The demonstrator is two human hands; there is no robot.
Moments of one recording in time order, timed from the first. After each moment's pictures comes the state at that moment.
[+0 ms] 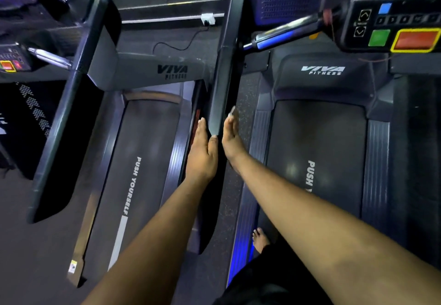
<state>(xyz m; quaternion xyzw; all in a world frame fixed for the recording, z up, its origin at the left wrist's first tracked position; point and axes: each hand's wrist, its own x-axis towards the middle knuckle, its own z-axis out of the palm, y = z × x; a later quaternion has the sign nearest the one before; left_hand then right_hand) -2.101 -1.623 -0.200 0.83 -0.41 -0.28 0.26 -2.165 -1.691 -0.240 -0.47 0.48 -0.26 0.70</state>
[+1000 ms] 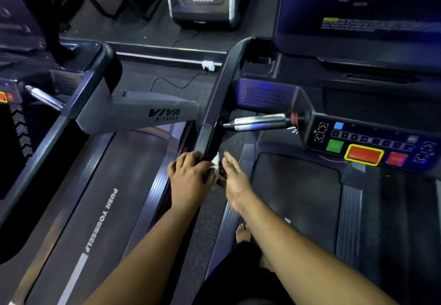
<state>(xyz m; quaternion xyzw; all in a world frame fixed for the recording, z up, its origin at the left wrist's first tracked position) -2.111 -1.748 -0.181 0.84 -0.53 0.03 0.12 -2.214 -1.819 -0.225 -0.24 0.44 -0.23 0.84</state>
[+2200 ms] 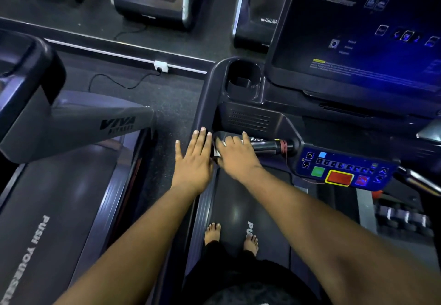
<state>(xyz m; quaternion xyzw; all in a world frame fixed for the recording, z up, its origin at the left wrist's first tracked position) -2.051 -1.868 -0.196 0.76 -0.62 -0.16 0.07 -2.184 -1.959 -0.200 -0.92 0.38 0.11 -0.03</state>
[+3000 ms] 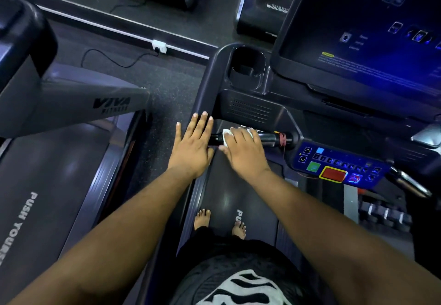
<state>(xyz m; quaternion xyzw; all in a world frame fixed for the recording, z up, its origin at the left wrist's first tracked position) -2.046 -1.877 -0.198 0.74 -0.65 -0.16 0.07 -2.223 -1.954 -0.214 -0.92 0.38 -0.03 -0.07</state>
